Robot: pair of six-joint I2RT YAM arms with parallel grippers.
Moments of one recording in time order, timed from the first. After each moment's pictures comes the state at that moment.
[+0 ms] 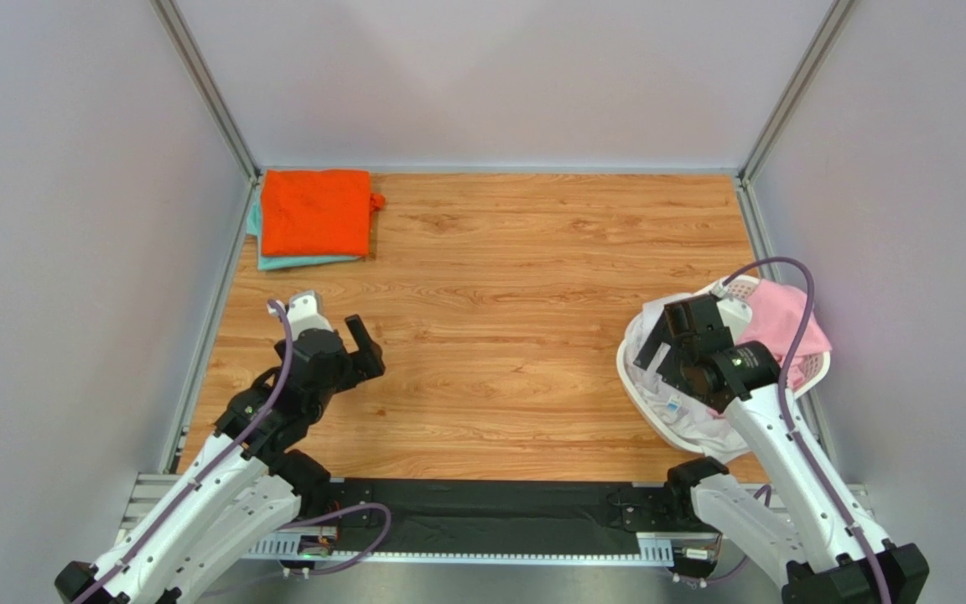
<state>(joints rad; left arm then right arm) -0.57 0.57 0.58 -0.67 -0.44 -0.70 0.30 0.85 0.81 -1.02 0.36 0.77</state>
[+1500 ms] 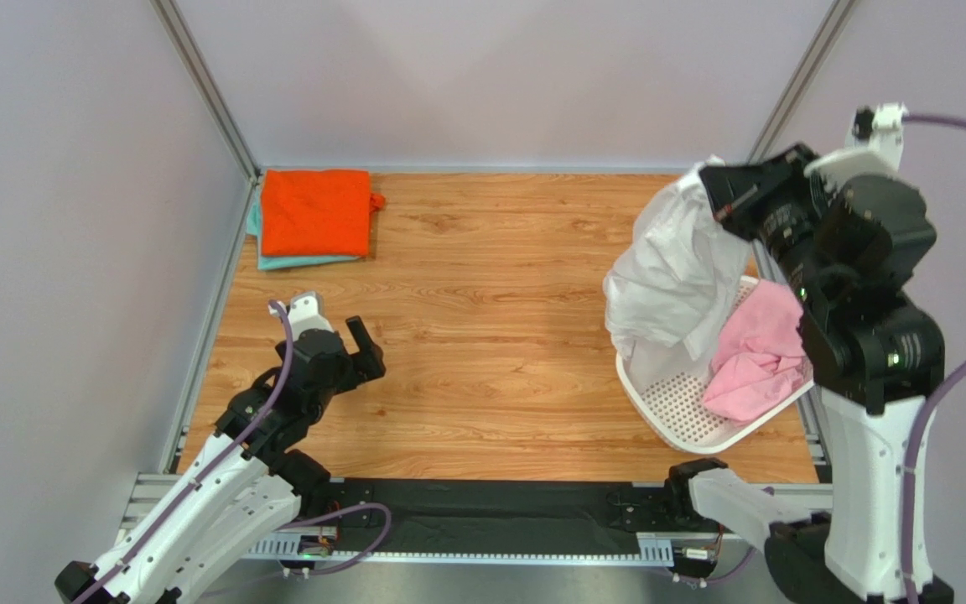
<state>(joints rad) -0.57 0.58 0.58 -0.68 -0.43 -0.71 0.21 0.99 1.73 -0.83 0.13 0.64</state>
